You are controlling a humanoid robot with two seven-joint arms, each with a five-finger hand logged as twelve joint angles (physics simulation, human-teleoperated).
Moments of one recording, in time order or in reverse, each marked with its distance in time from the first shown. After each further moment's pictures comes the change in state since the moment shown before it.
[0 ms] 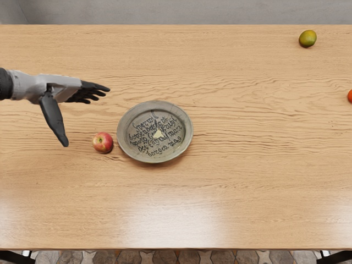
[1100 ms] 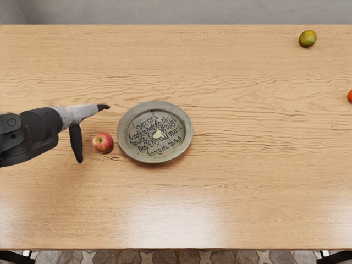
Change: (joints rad) left arm 0.104 -0.177 0.138 -0.261 0.535 0.570 0.390; right arm -0.001 0.000 -0.001 0.000 0.000 0.000 0.000
